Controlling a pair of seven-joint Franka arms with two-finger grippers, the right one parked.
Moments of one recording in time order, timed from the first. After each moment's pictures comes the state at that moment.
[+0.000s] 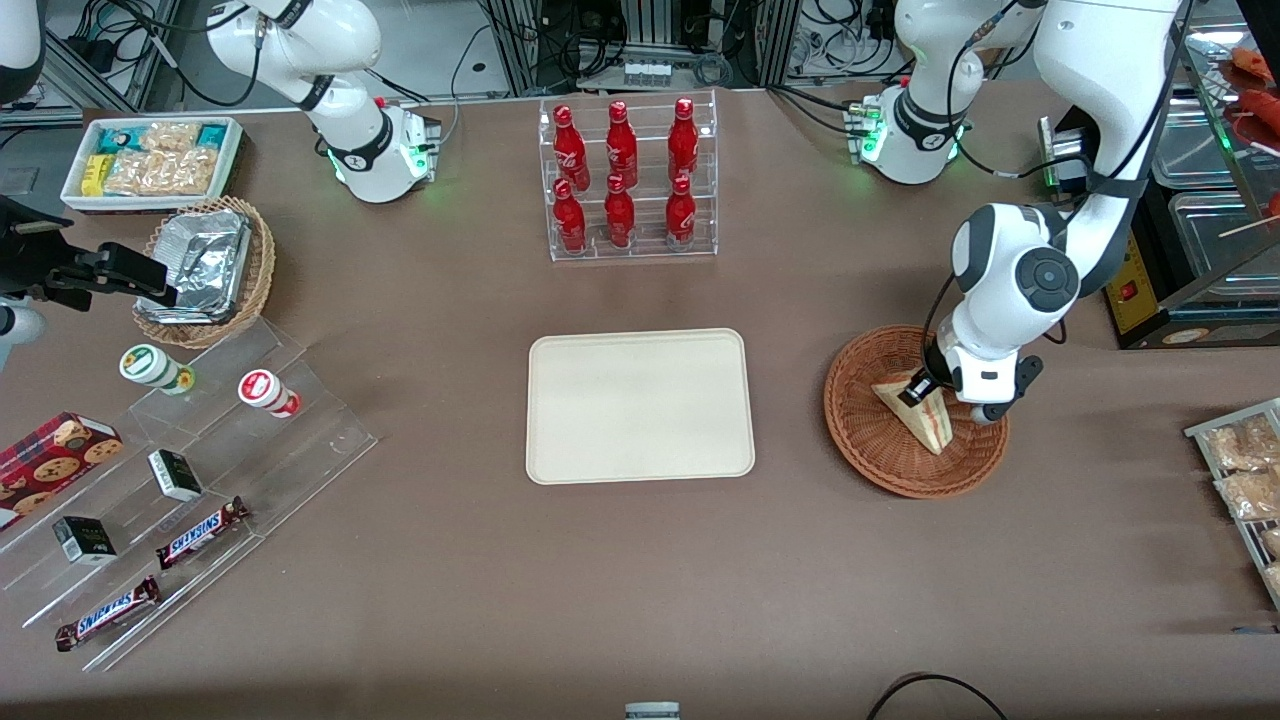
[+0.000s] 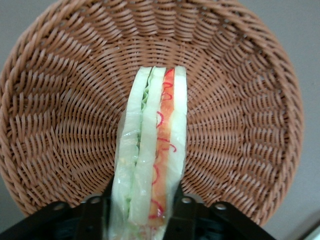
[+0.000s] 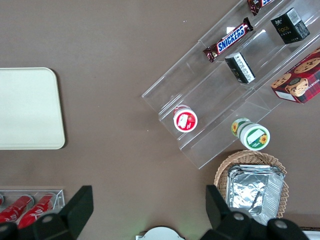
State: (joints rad) arm 0.03 0.20 -0.21 -2.30 -0.02 2.51 -0.91
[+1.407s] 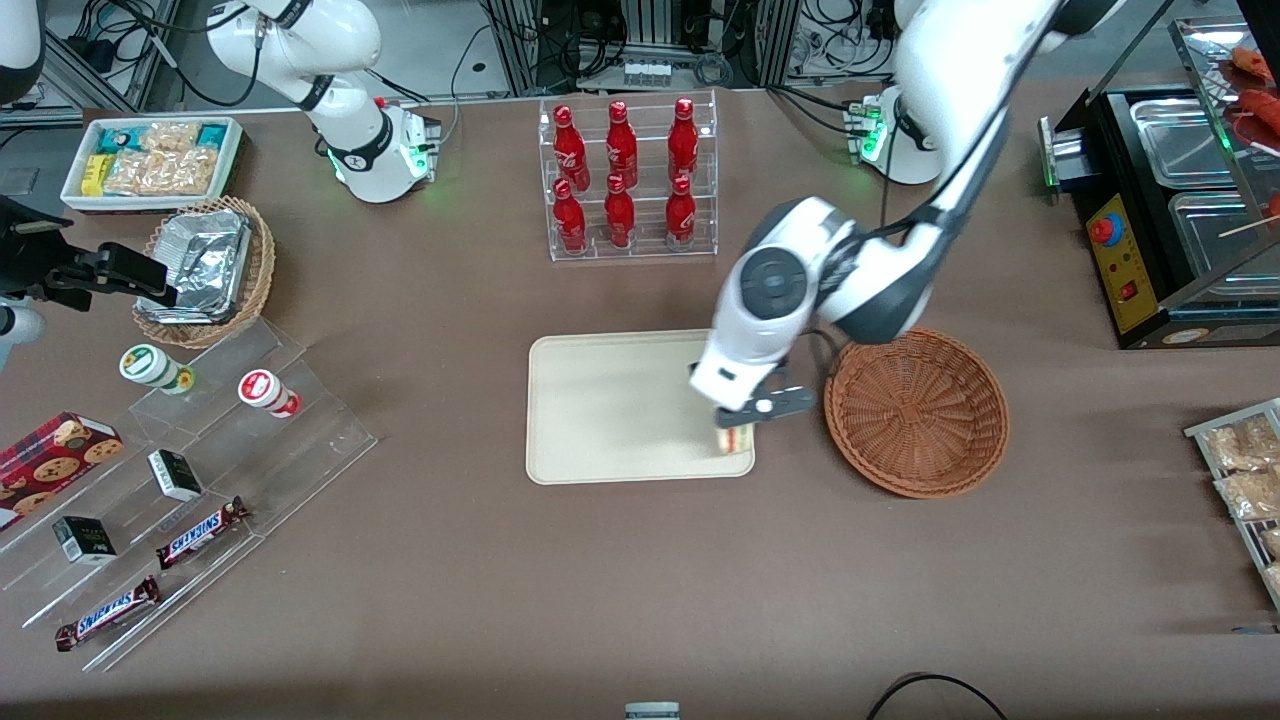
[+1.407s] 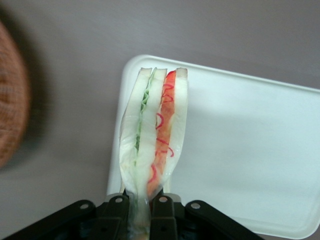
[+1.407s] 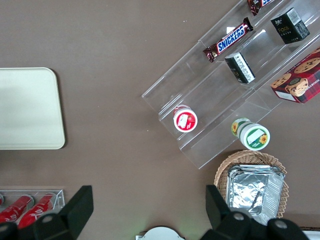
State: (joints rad) arm -0.38 0.57 -0.35 -1.55 0.13 2.03 -0.96
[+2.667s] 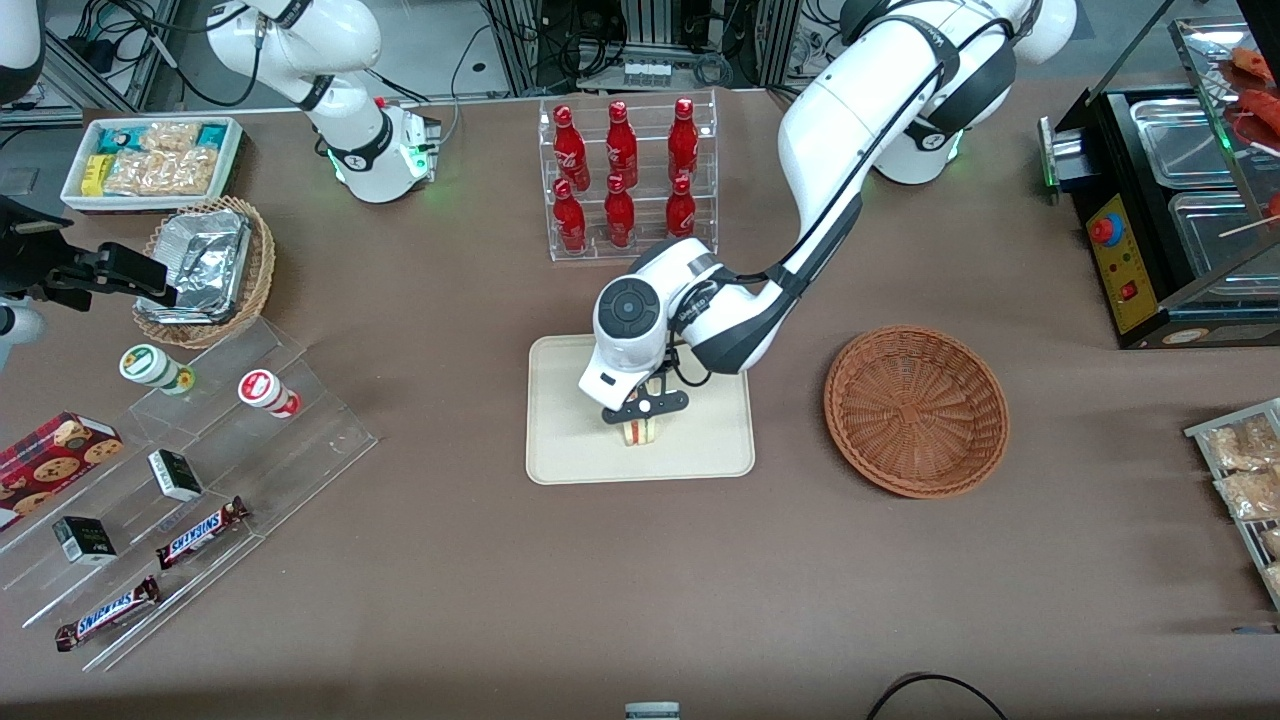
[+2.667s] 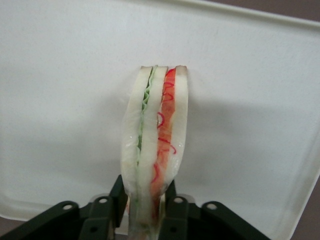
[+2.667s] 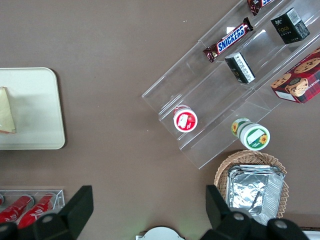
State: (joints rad) arm -0.56 0.86 -0.34 -1.29 0.18 2.05 -1.08
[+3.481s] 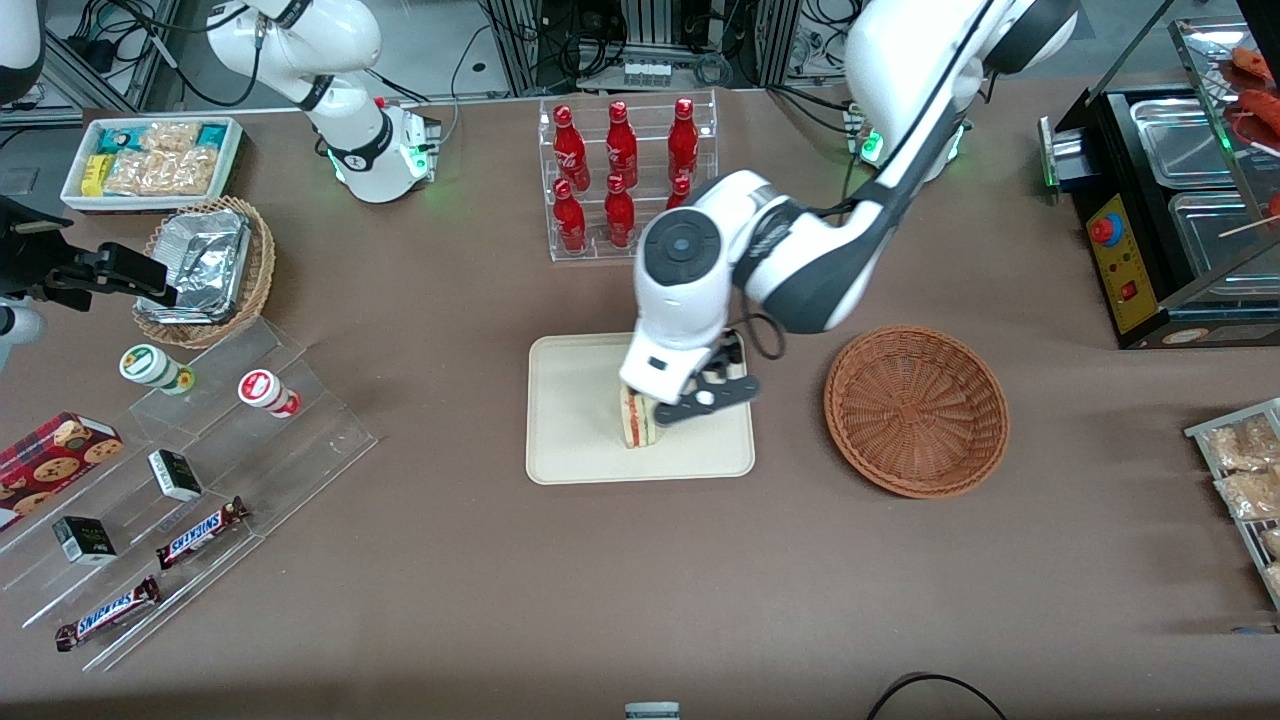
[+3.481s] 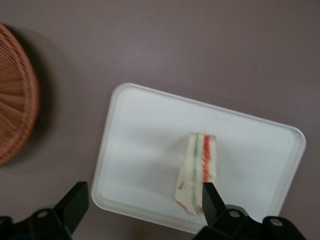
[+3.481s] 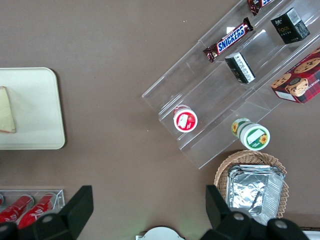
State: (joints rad) arm -0.50 0.60 -0.24 -1.26 0.19 1.82 -1.04
